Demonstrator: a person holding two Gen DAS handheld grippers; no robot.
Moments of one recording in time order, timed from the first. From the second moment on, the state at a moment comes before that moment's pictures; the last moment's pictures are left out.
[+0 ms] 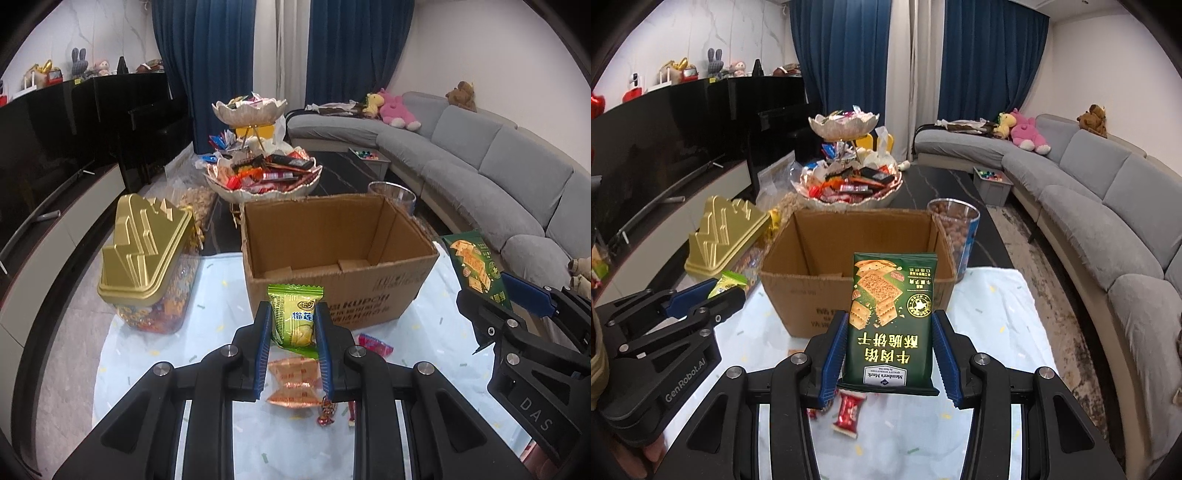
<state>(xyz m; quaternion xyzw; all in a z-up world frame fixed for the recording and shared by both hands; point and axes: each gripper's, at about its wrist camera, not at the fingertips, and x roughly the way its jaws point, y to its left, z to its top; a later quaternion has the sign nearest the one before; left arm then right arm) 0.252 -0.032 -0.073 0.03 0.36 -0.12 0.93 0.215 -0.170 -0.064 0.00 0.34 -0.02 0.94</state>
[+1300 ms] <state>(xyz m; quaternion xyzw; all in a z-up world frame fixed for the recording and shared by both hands) 0.355 -0.054 -0.057 0.01 0.35 -0.07 0.94 0.316 -0.189 -0.040 0.00 0.32 -0.03 0.95</state>
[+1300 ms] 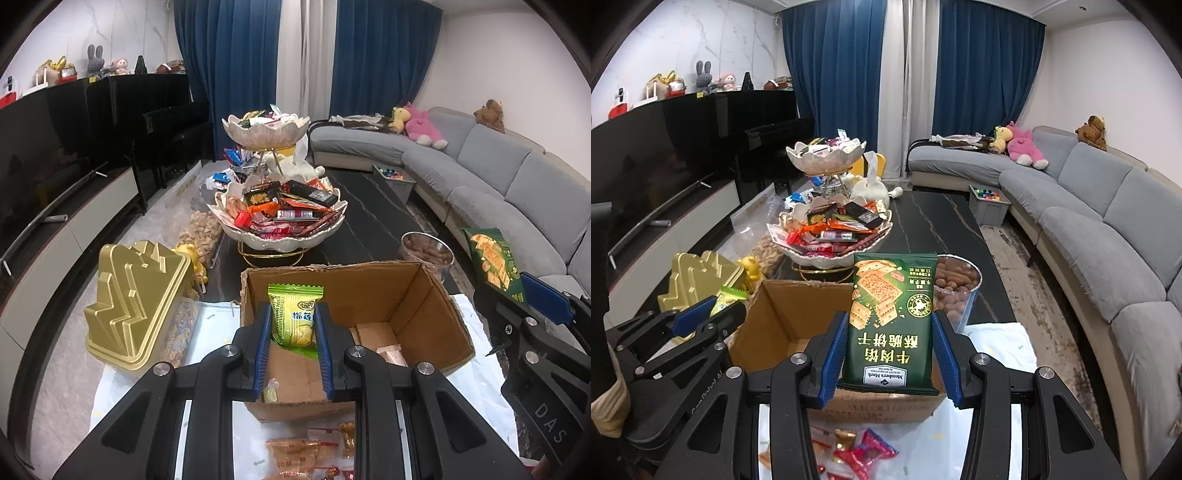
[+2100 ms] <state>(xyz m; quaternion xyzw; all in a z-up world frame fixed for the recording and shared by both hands) 0.394 -0.063 -0.101 0.01 0.39 -0.08 0.91 0.371 -0.199 -0.087 0.01 0.37 -0.02 0.93</state>
